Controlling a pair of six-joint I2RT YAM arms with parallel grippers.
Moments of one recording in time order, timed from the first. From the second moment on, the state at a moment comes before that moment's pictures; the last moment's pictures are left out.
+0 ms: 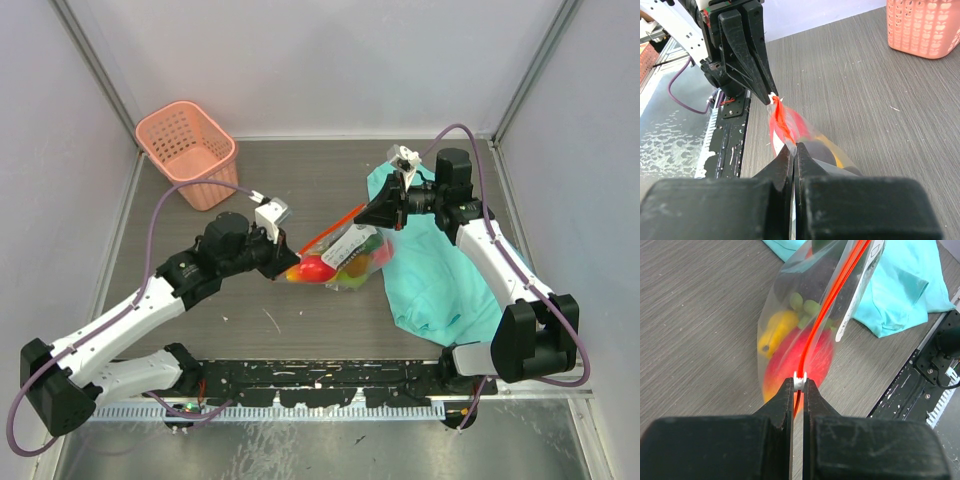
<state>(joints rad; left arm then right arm) -0.74 1.03 0.88 -0.31 0.19 -0.19 0.17 1.35 1.06 -0.08 -1.36 -0.10</state>
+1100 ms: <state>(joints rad) -0.71 1.00 0.84 -0.37 0.10 -0.25 0.16 1.35 1.06 -0.08 -1.36 -0.10</state>
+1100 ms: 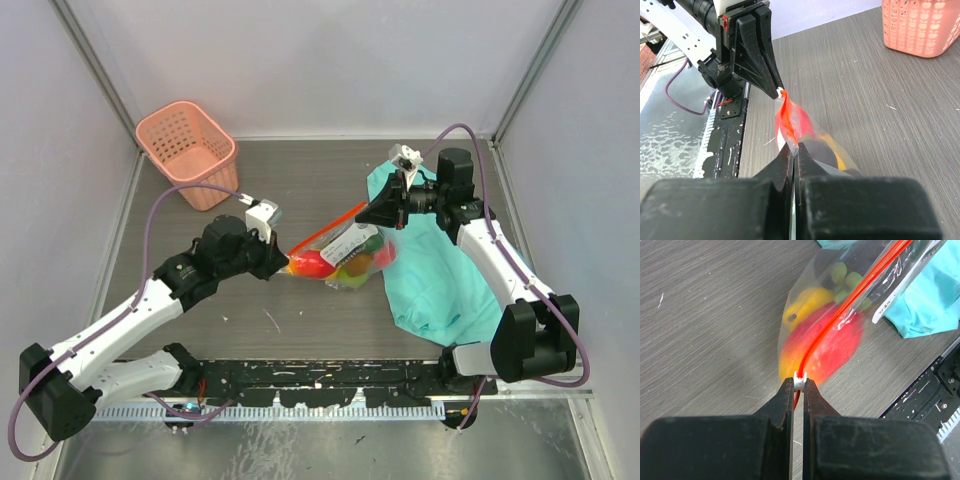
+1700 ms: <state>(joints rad) -0.68 1.00 0.82 -0.37 0.09 -0.26 0.16 1.35 1.06 -0.08 -1.36 -0.10</state>
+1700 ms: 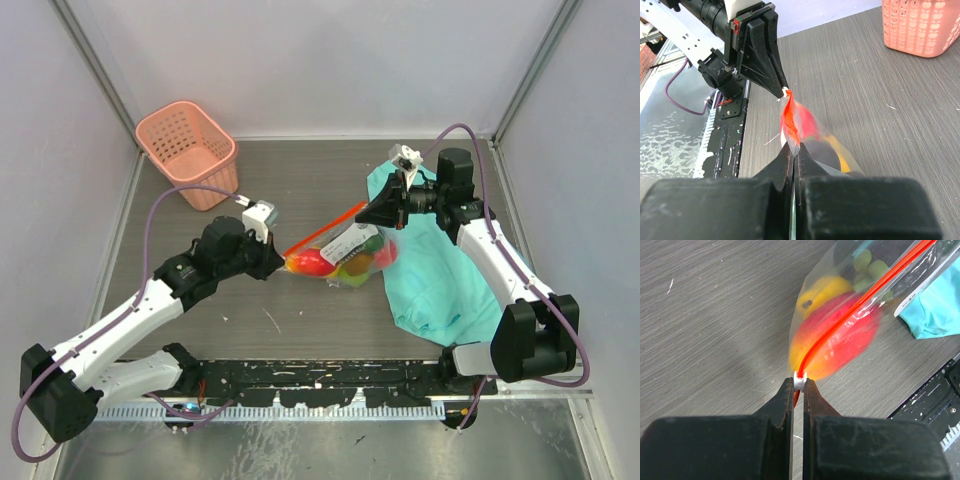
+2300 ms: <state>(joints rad) -0.66 1.00 0.81 -0.40 0.07 -0.25 0.15 1.35 1.06 -0.08 -1.36 -0.11</state>
